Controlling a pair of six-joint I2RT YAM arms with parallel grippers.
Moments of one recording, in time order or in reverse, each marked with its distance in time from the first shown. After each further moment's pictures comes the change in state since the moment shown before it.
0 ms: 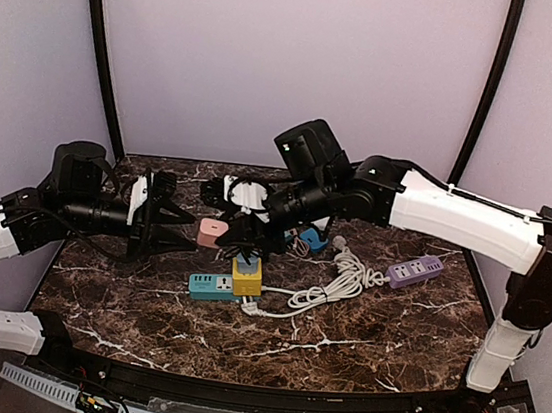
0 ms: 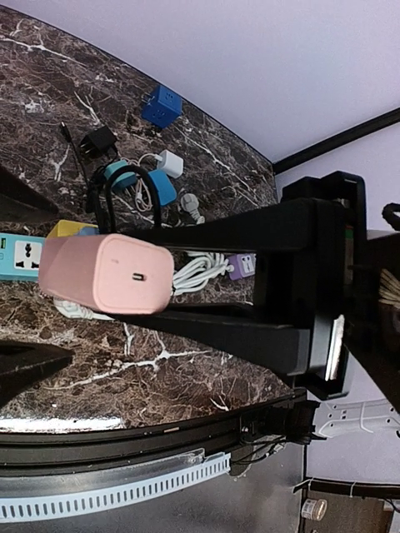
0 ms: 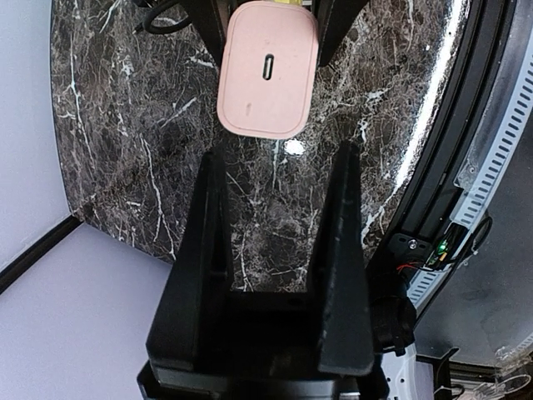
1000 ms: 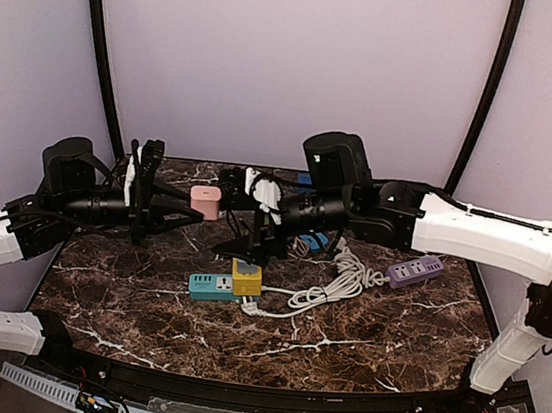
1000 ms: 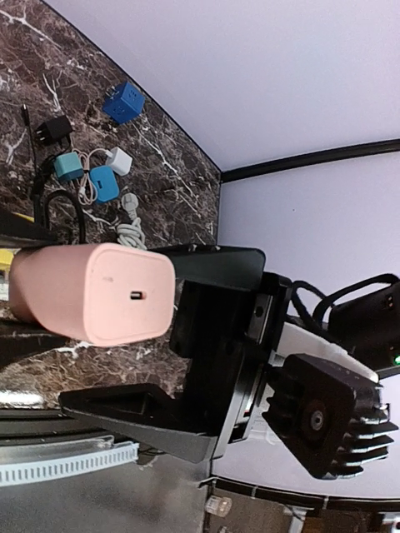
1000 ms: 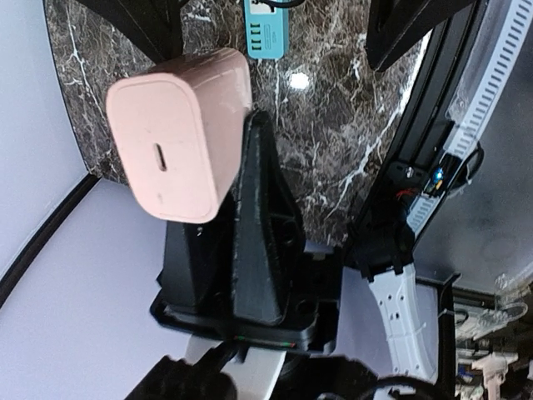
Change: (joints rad) left arm 0.021 0.005 -0.049 0.282 0.039 -0.266; right arm 0.010 -0.136 -0.238 0.334 -0.051 0.134
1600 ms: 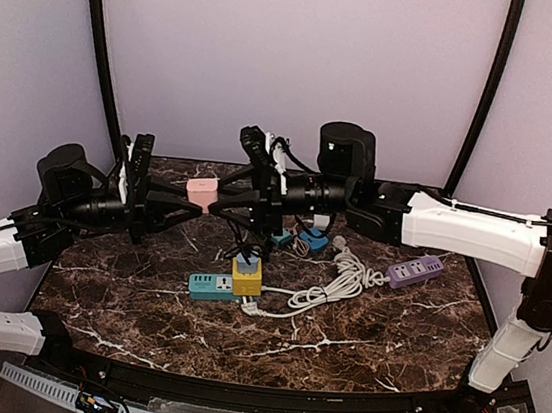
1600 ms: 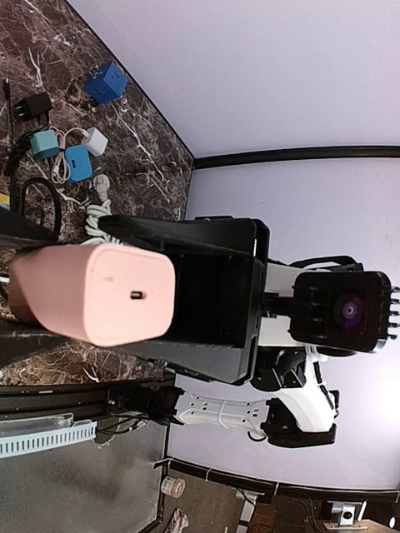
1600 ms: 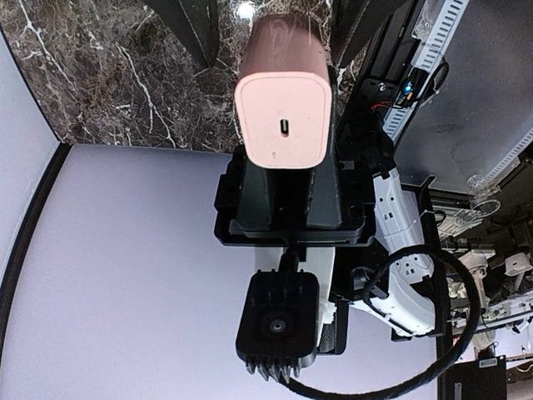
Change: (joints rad) left arm 0.026 -0.008 -0.095 0.251 0.076 -0.209; right arm -0.083 0.043 -0.042 0.365 -0.213 0.349
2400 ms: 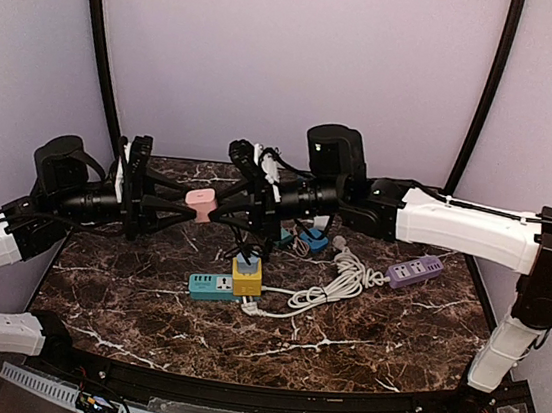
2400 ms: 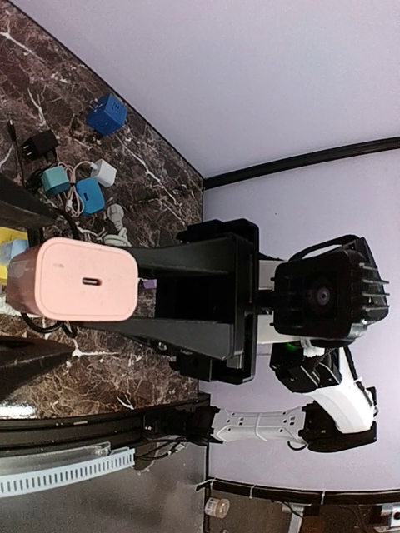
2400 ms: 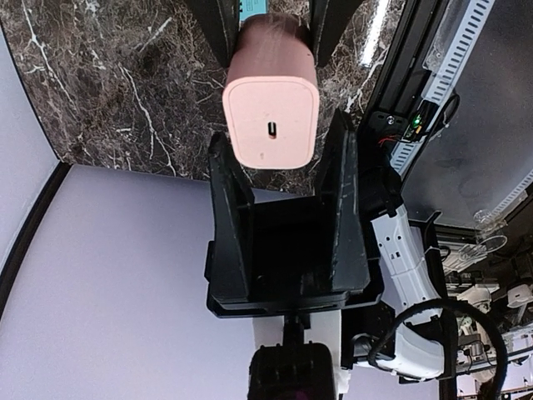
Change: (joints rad) left arm 0.034 -0.018 0.063 -0.173 0.007 0.189; right arm 0.001 0.035 0.050 -0.144 0.008 -0.113
